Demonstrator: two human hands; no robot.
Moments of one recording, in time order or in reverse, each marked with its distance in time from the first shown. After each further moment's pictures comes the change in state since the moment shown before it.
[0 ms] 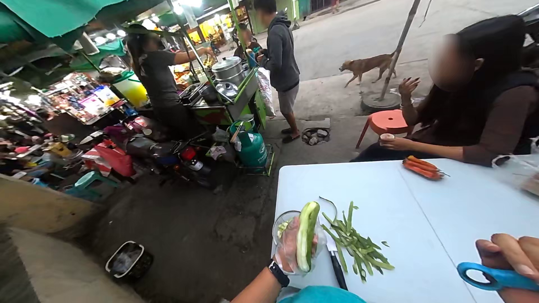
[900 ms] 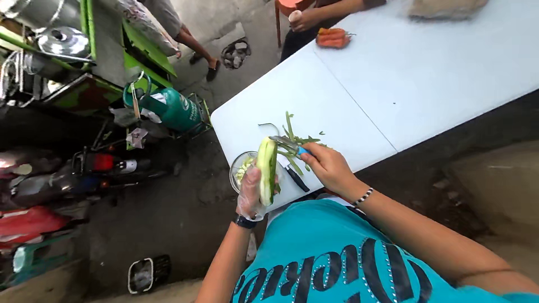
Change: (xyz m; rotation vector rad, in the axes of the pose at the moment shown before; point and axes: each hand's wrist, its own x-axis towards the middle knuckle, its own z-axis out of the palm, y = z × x) left_hand 0.029 -0.010 0.014 0.327 0.001 -0.206; right_hand -0.069 0.126 0.018 -1.492 0.017 0.459
